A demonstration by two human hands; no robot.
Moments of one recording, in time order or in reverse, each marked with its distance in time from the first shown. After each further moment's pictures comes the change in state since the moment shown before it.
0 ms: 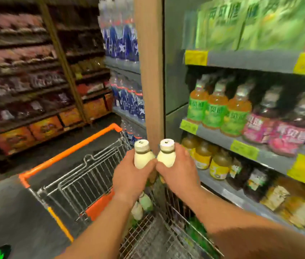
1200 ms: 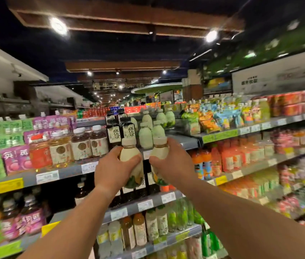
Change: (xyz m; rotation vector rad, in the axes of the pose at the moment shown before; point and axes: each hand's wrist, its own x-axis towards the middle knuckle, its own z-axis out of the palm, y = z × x) left_hand -0.374 0.546 0.017 -0.426 -0.623 0.807; right_hand -0.361 -0.033 -0.639 -0.449 0.971 0.323
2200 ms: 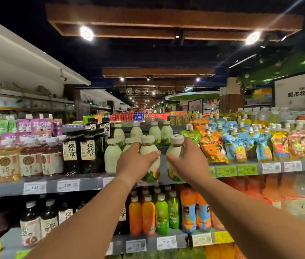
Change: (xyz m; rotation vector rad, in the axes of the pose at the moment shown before) left_hand 0.141 0.128 0.258 -0.038 0.026 -0.171; right_hand 0.252 0.228 -0.040 0.115 -0.092 -0.187
